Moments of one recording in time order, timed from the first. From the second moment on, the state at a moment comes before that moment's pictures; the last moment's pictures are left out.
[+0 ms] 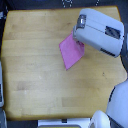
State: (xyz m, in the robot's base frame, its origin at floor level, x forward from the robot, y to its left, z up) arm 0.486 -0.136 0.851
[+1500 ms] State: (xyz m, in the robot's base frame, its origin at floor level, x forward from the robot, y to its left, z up) arm 0.455 -0.027 0.799
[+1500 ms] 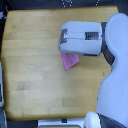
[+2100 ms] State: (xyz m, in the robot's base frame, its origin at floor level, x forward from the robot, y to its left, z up) arm 0.467 -0.019 0.797
